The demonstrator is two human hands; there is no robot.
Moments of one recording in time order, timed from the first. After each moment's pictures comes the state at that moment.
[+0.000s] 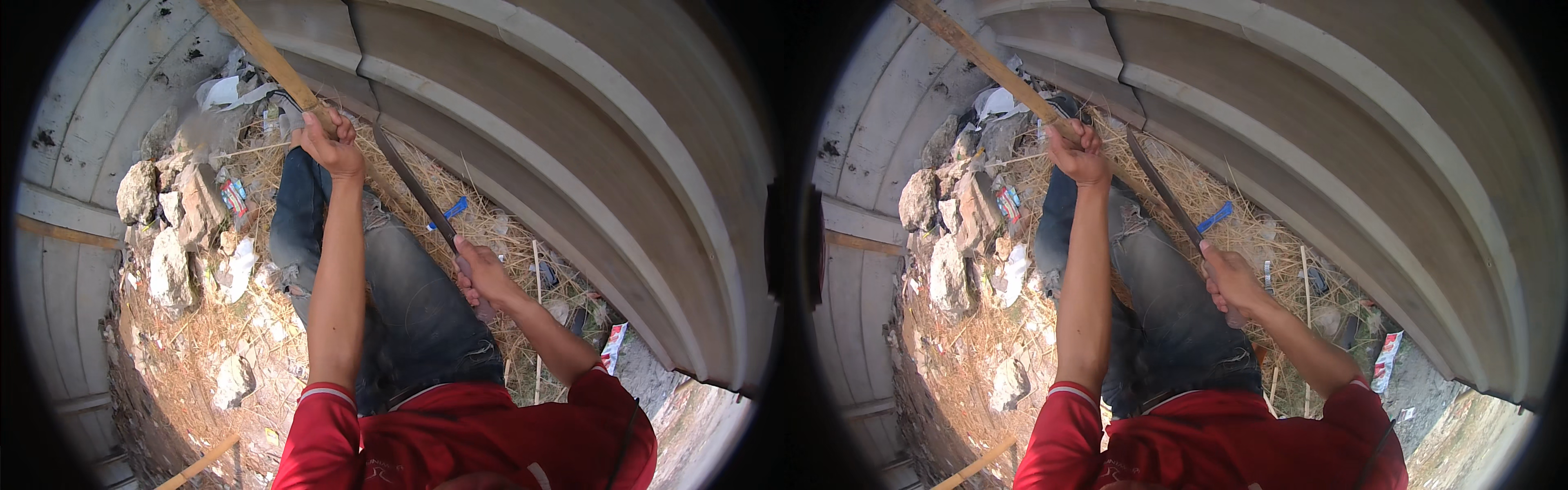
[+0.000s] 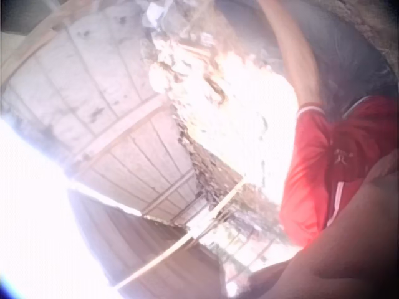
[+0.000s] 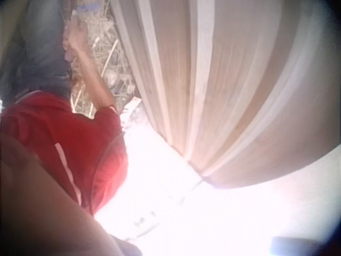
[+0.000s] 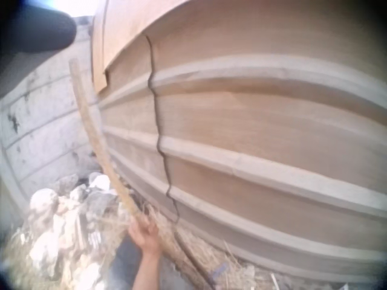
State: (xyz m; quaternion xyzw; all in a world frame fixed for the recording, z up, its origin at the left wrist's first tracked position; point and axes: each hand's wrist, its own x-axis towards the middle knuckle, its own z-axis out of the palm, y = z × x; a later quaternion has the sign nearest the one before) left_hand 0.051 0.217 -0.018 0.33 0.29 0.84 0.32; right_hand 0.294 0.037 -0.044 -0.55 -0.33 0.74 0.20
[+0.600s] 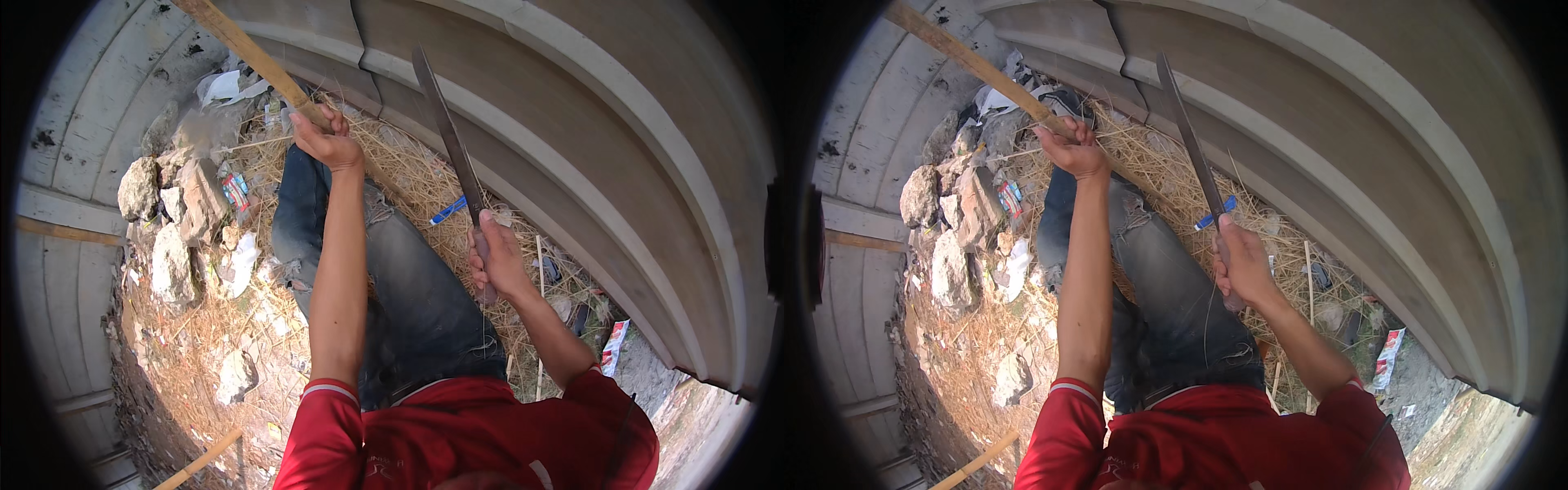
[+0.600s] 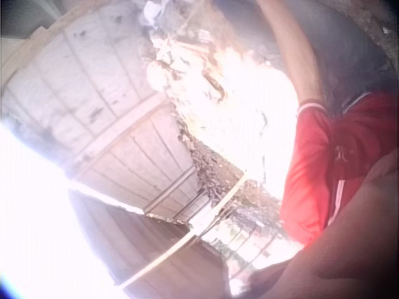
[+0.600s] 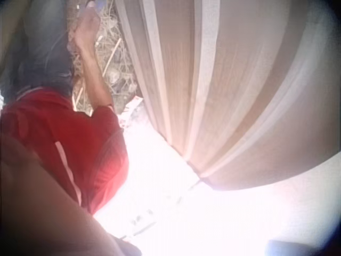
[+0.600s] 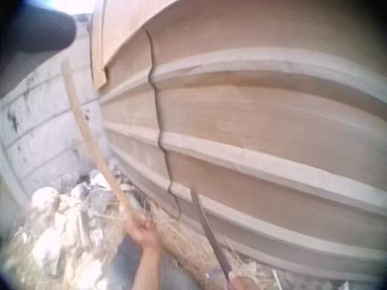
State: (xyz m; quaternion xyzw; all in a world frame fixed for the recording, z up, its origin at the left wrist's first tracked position) left_hand 0.036 0.224 -0.026 0.32 0.29 0.85 0.30; right_hand 0.289 0.042 -0.023 -0.51 -0.33 0.70 0.38
